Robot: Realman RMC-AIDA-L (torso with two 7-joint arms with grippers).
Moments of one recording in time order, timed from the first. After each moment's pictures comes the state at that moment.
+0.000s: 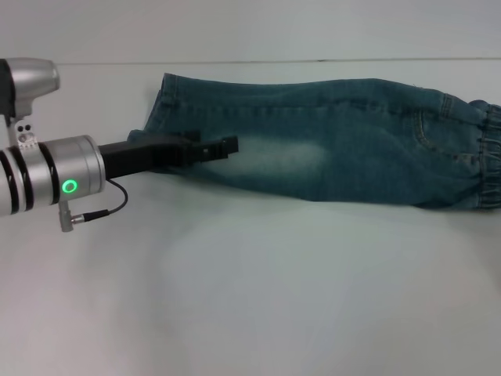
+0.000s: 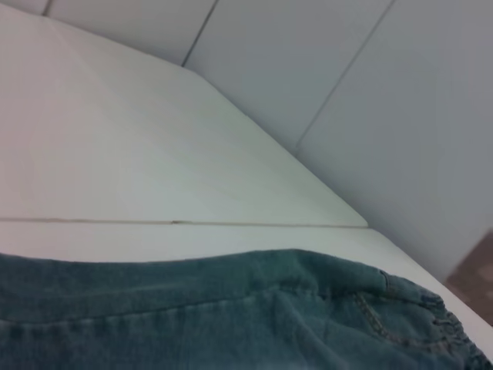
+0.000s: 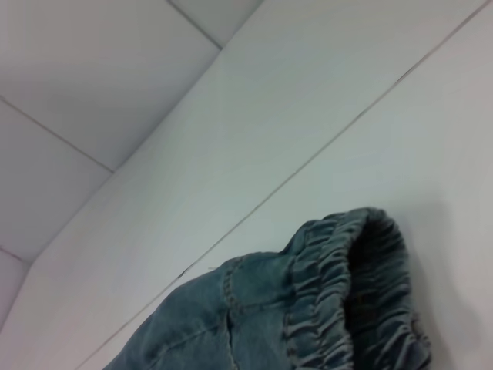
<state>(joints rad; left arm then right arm) -0.62 -2.16 0.74 0.64 1.96 1.22 -1.78 0.29 2.07 -0.34 -0.67 -1.95 -1.21 2.03</state>
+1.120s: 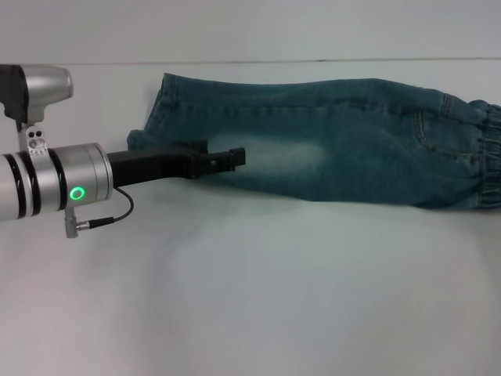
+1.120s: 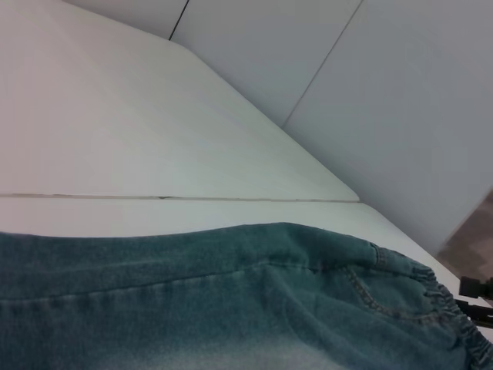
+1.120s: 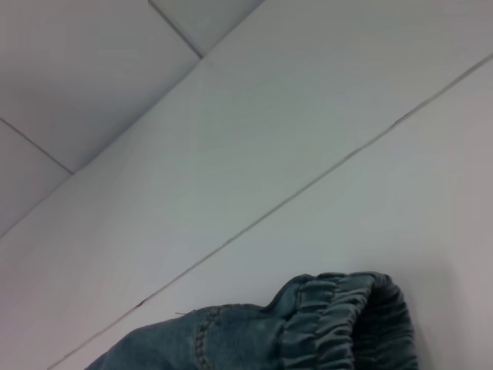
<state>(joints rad) -0.61 -2.16 0.78 0.63 1.96 1.21 -1.79 0.39 2.05 -0.42 -0.62 -1.96 -1.02 2.02</state>
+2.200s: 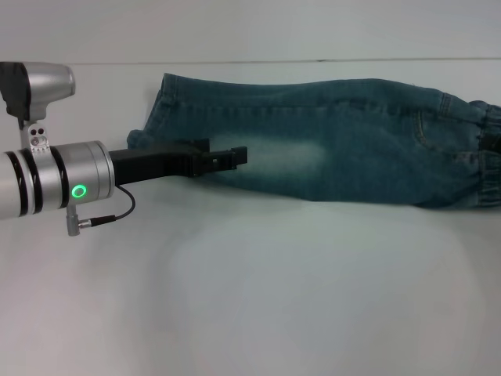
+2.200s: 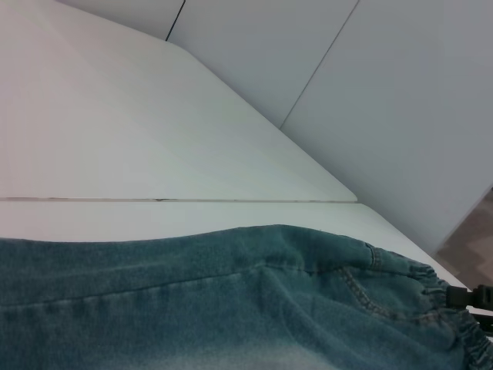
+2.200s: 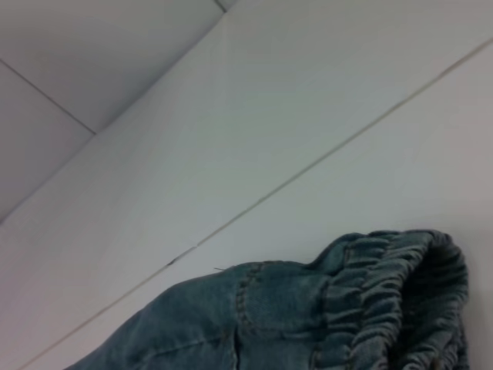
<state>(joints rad) -0.62 -2.16 0.79 0.63 1.96 1.21 -1.79 0.43 2.02 -0.48 -0.56 -1.96 -1.03 2.04</state>
